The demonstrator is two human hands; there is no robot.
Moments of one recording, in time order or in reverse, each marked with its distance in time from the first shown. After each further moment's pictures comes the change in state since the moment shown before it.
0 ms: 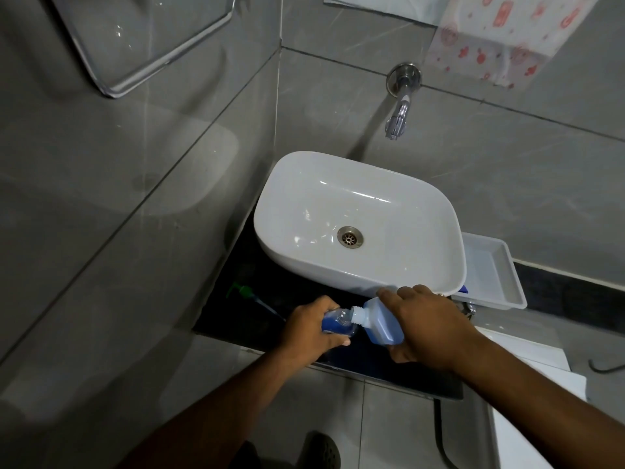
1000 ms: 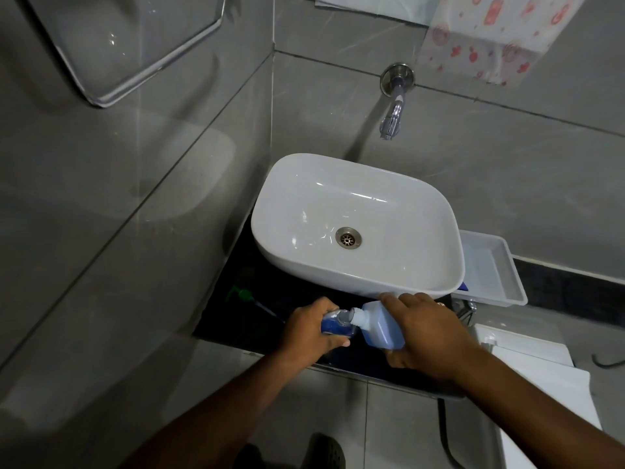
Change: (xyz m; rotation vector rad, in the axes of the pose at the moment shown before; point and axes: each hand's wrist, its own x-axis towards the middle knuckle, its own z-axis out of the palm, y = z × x) left_hand -0.001 0.004 -0.002 0.022 -0.006 -0.014; right_hand -0.010 -0.001 0.019 0.142 0.098 0.053
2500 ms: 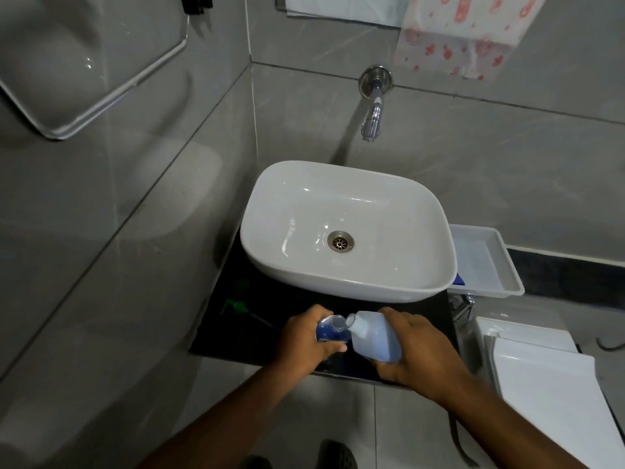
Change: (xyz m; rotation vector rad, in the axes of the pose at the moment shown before) left_hand -0.003 0.010 -0.004 0.022 0.028 -0.015; right_hand -0.016 -0.009 0.028 0.313 0.054 0.172
